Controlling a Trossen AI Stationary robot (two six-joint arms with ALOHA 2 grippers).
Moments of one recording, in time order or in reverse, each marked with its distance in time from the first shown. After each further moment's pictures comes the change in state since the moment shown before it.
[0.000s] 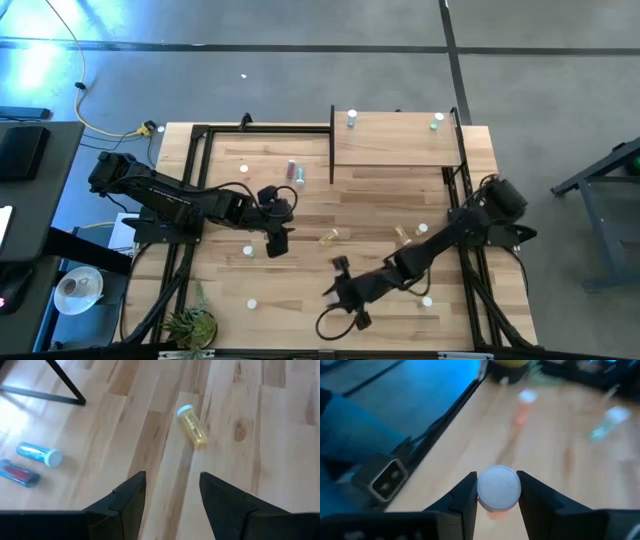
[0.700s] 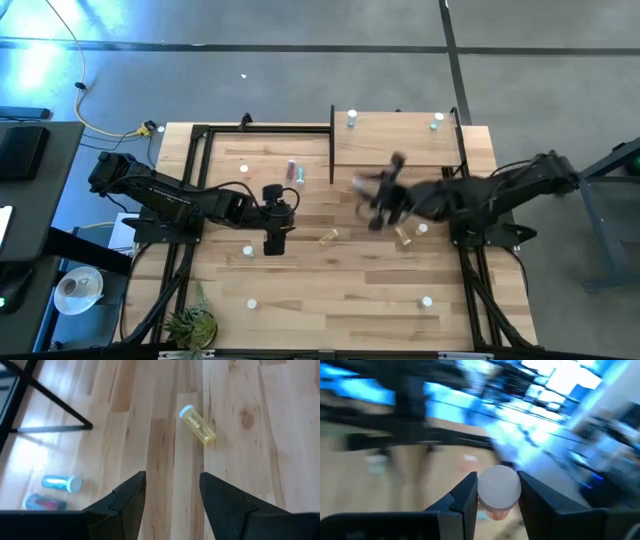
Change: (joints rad) left arm 0.009 0.000 0.000 0.025 -0.021 0.243; right arm -0.277 -0.586 0.000 -0.323 0.507 -0.243
